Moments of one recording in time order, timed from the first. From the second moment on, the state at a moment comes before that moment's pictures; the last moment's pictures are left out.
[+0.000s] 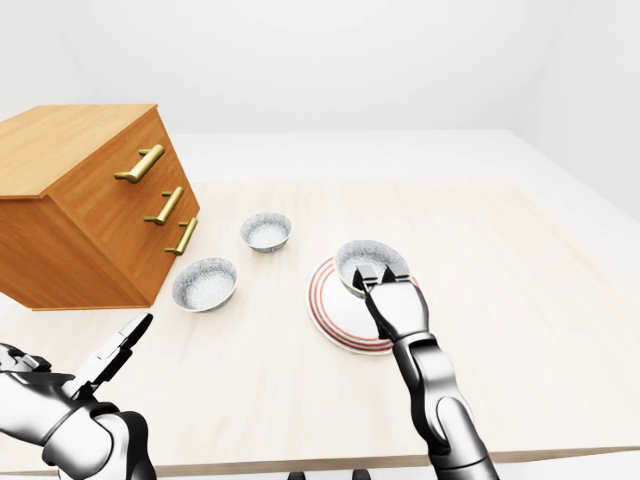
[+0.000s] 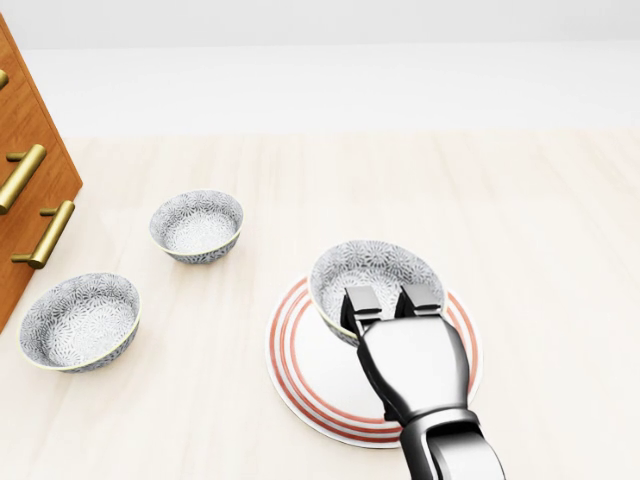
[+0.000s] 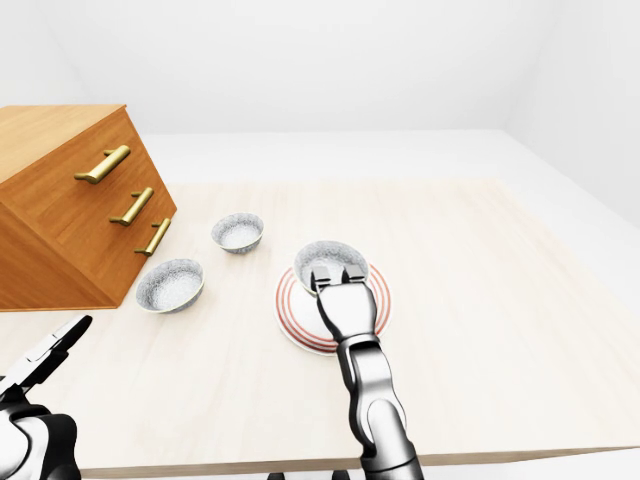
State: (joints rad) left arm 0.18 -0.06 0.52 -0.51 -0.12 0.09 0.52; right arm 0.00 0.02 0.22 -0.19 -1.46 0.09 0.20
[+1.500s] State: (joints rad) left arm 0.18 -0.06 0.52 -0.52 -0.12 0.09 0.52; right arm 0.01 0.01 0.22 -0.18 -1.48 0.09 0.16
